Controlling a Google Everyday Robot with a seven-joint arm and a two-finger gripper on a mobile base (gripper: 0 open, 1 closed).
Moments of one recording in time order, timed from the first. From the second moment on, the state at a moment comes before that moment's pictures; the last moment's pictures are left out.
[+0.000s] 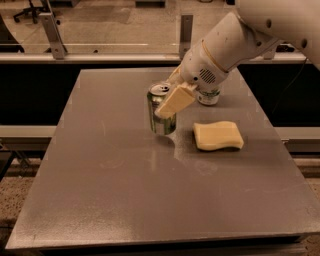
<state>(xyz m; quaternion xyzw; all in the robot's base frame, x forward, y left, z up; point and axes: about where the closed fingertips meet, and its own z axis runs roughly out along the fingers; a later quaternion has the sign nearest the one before) 0.543 -0.025 0.927 -0.62 0.70 0.19 0.28</state>
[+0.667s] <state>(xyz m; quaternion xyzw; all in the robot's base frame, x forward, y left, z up) 0.543 -0.087 0.912 -0.58 0.74 0.17 0.28</state>
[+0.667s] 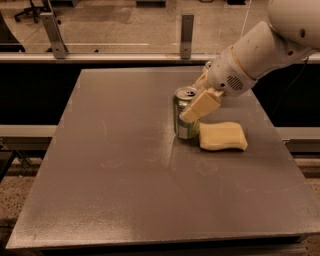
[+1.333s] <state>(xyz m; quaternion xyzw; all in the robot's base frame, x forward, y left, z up) 0.538 -0.096 0.895 -0.57 0.75 0.21 0.28</state>
